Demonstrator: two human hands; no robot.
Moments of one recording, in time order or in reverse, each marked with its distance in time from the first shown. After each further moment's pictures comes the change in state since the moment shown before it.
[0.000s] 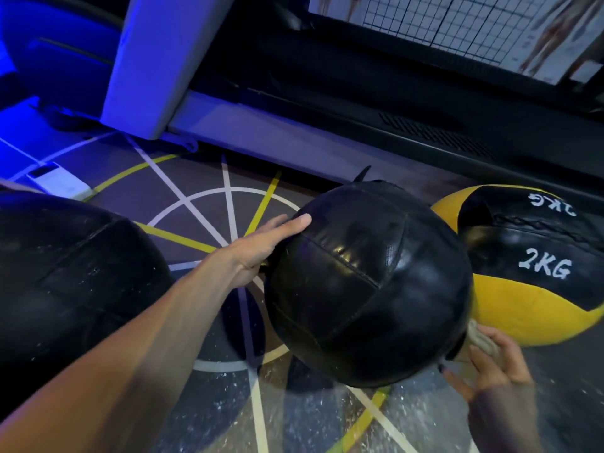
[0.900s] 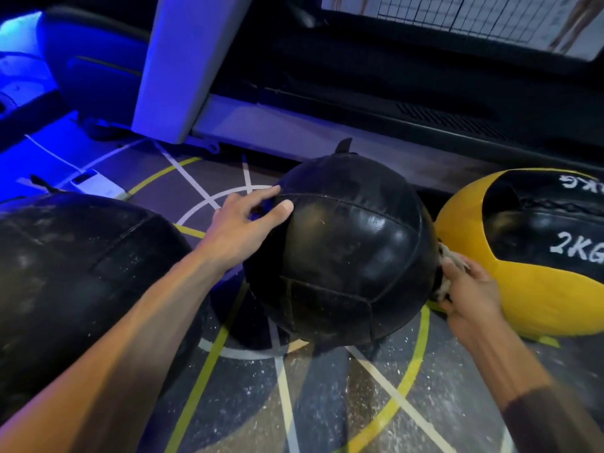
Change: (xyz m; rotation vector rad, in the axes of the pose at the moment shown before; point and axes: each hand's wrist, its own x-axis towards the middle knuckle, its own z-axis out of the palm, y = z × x) left_hand -0.062 0.015 -0.034 0.546 0.459 0.331; right_hand 0.054 -0.005 0.087 -0.067 -0.075 0.146
